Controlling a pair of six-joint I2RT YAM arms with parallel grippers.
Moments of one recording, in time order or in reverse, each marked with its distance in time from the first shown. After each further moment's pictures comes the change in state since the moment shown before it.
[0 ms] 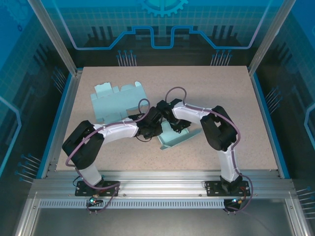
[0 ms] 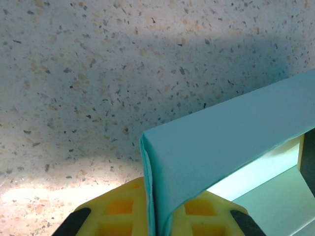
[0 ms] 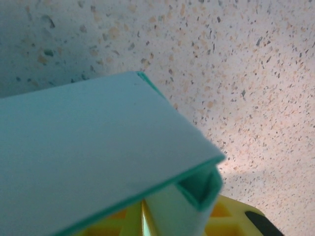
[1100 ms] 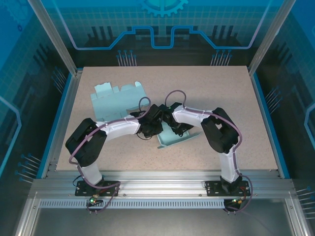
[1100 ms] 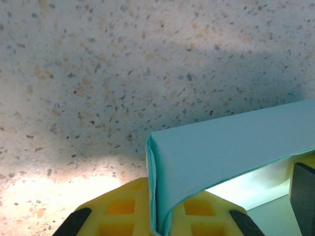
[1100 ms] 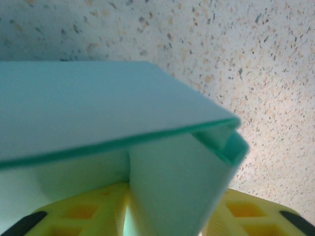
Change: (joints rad) left arm 0.013 0.056 0.087 -0.091 -0.007 0.009; right arm 0.035 -0.075 -0.098 0.027 0.013 -0.027
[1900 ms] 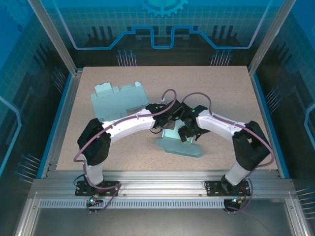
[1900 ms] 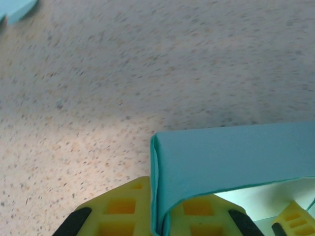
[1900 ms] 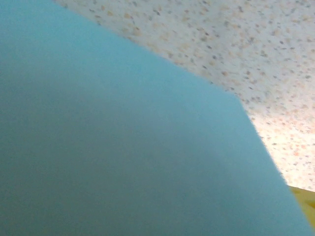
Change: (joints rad) left arm -0.158 0.124 0.405 -0.330 -0.291 0.352; right arm -0.106 -0.426 -0.315 0.094 -0.252 -0.076
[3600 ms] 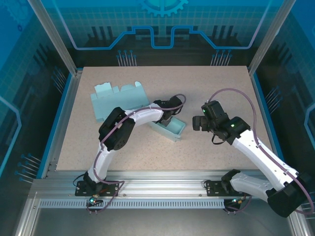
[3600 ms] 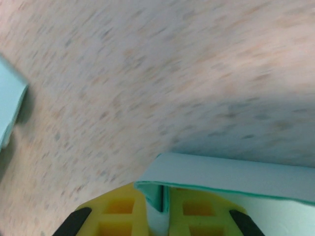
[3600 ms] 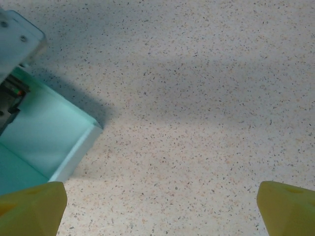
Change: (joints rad) left arm 0.117 0.315 0.130 0.117 -0.100 0.607; right arm -0.092 -0.540 -0.093 0.070 0.078 0.111
